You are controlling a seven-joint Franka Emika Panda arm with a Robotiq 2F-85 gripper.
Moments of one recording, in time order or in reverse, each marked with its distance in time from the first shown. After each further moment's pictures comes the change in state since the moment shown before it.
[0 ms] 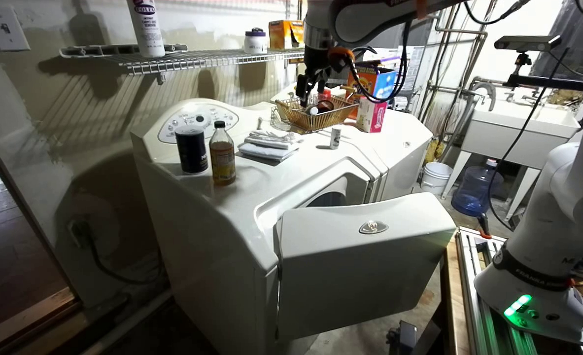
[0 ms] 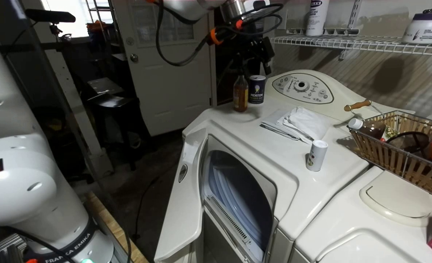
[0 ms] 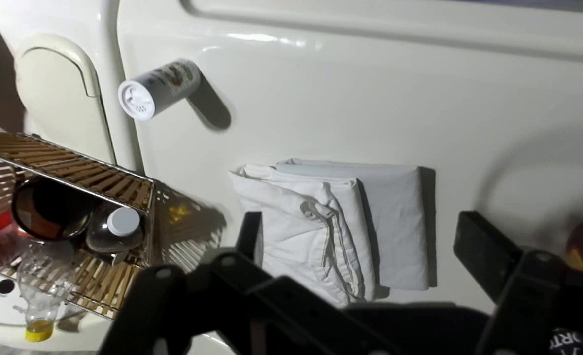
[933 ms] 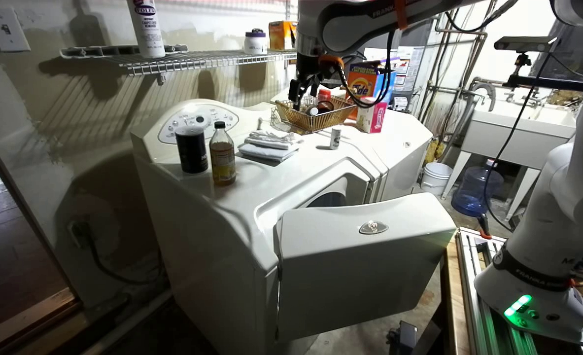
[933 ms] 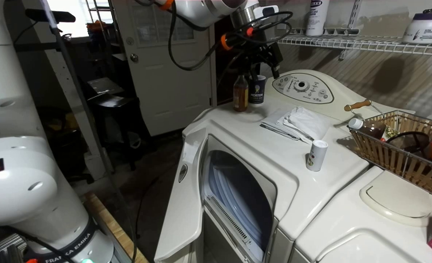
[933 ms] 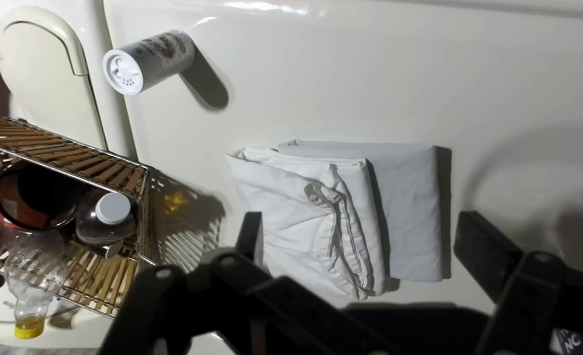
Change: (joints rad) arm 0.006 0.088 -0.028 0.067 0.000 0.036 -0.005
